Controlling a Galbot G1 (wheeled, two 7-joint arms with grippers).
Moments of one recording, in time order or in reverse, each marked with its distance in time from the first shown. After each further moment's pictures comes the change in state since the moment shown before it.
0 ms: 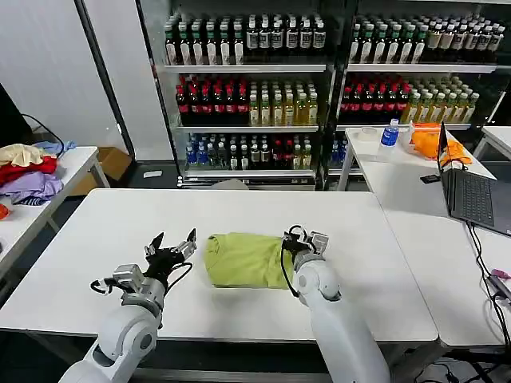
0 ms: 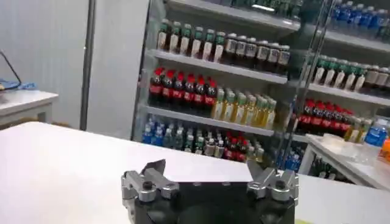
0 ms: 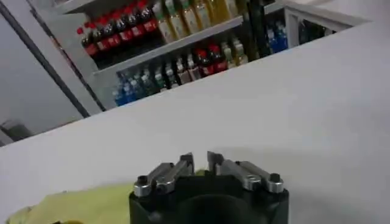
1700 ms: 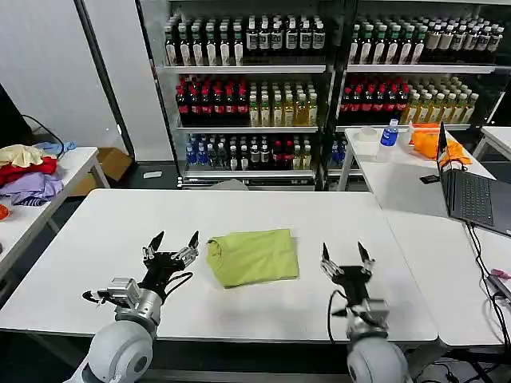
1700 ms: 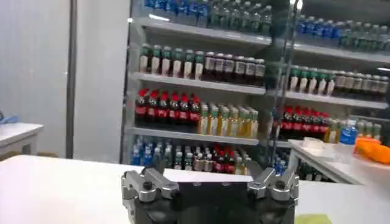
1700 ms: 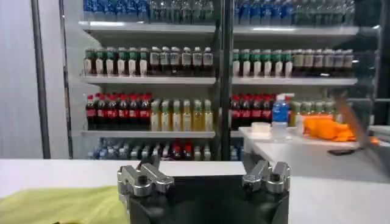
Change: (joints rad) left arm 0.103 0.034 -0.015 -0.121 0.112 -0.033 0.052; right arm -0.587 -0.164 0.185 0.569 -0.501 0.348 -0.176
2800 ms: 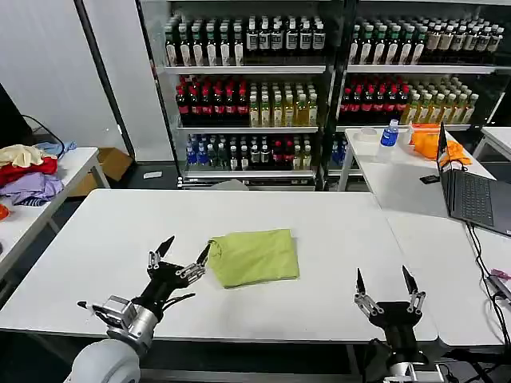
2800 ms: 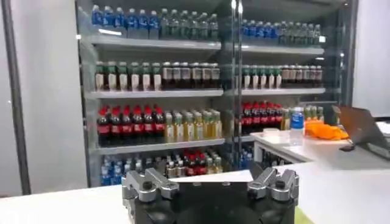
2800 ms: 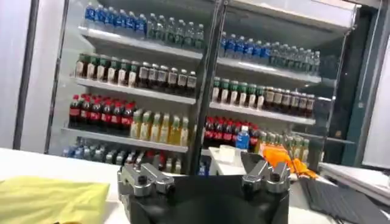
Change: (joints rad) left arm 0.124 0.046 -0.058 -0.074 0.130 -0.036 0.208; right arm -0.394 0.017 0.151 0.336 -0.175 0.049 -0.022
